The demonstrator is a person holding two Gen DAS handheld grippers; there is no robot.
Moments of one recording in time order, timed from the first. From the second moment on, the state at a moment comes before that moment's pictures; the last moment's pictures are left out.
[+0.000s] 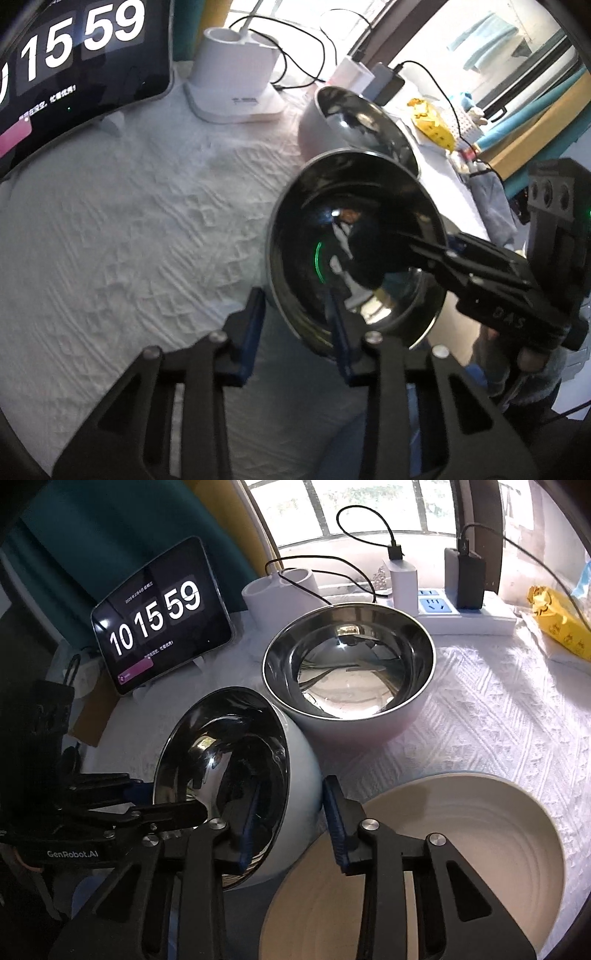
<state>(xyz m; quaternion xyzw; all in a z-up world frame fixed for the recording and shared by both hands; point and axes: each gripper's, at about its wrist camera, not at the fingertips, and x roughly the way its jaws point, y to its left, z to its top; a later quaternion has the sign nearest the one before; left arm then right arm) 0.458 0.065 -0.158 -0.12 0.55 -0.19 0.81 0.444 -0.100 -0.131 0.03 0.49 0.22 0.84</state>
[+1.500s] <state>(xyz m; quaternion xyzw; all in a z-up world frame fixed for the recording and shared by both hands) 0.389 0.059 -0.060 -0.03 0.40 -0.09 0.91 0.381 -0.087 -0.068 0.02 0.40 0.22 0.89</state>
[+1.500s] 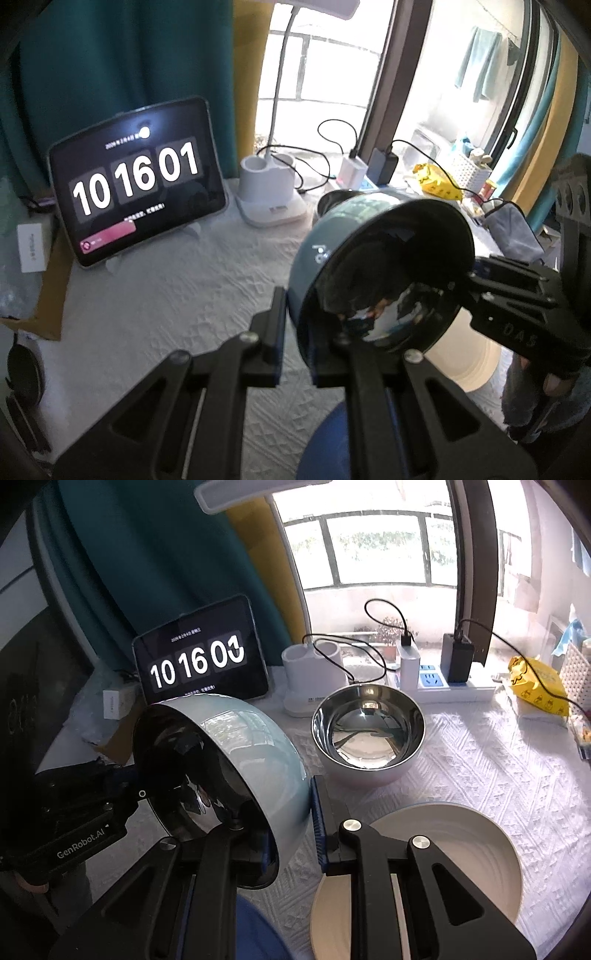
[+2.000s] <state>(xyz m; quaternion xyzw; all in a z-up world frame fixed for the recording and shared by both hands) 0.345 0.048 -0.048 -0.03 0.38 -0.07 0.92 0.343 -0.094 -0.051 0.02 0.38 0.23 0.90</state>
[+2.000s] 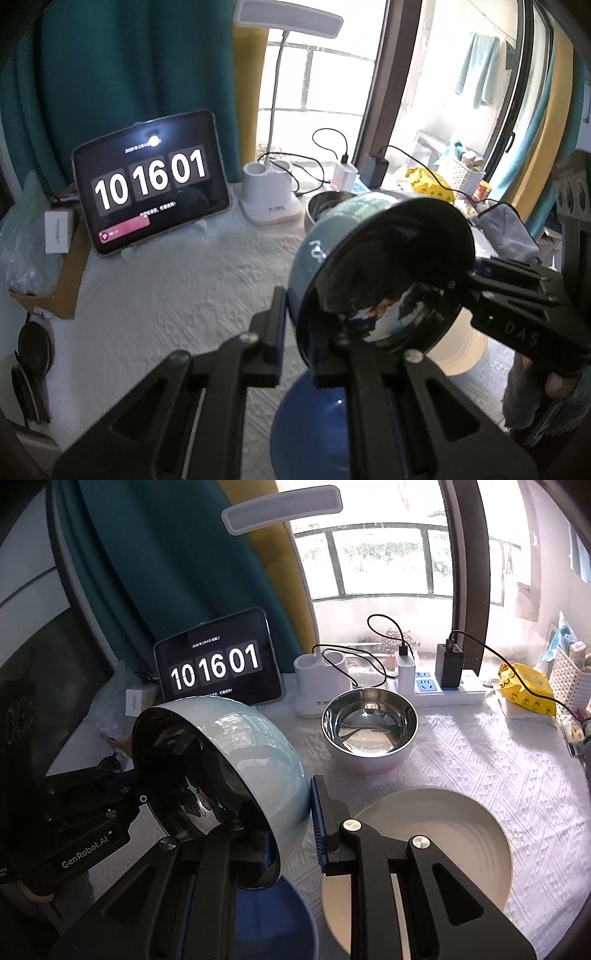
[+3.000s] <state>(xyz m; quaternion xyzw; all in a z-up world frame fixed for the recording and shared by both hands) 0.297 0.033 -0.062 -0.03 0.39 -0.07 0.92 0.291 -0.106 -0.068 0.03 0.39 0.22 0.89</state>
